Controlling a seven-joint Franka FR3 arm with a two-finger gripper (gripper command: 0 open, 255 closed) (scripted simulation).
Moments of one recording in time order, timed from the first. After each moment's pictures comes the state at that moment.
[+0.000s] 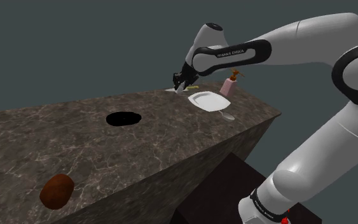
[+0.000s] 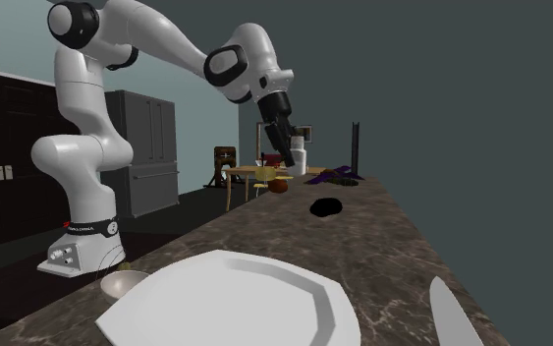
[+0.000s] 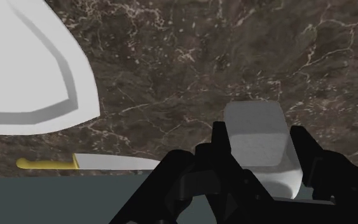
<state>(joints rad) -0.18 -0.07 0.11 -2.14 -0.08 2.42 0.30</state>
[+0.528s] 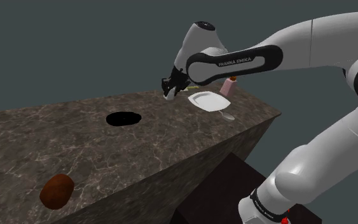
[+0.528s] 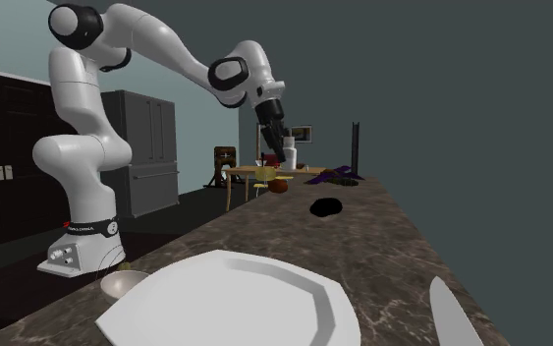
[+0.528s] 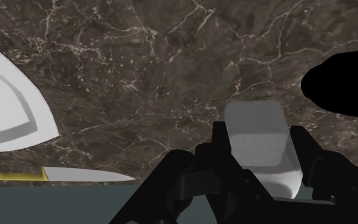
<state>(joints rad) -0.11 -0.15 0.22 -2.21 -0.13 2.39 0.51</state>
